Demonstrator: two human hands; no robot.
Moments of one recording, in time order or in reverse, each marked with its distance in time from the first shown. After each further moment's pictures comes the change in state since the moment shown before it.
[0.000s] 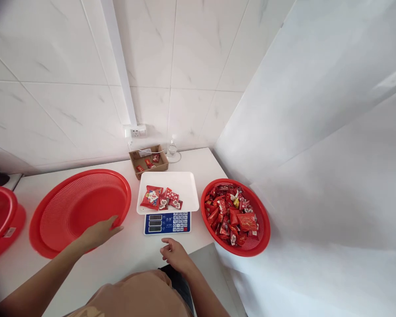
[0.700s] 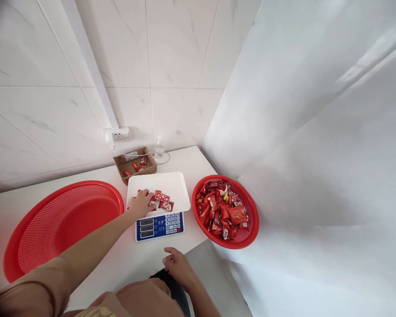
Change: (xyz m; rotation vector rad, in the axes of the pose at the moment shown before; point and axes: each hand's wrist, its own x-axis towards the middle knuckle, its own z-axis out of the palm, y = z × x) left_hand 0.101 0.148 0.020 0.194 0.186 0.340; right_hand -0.014 0.028 -0.009 0.117 0.125 0.022
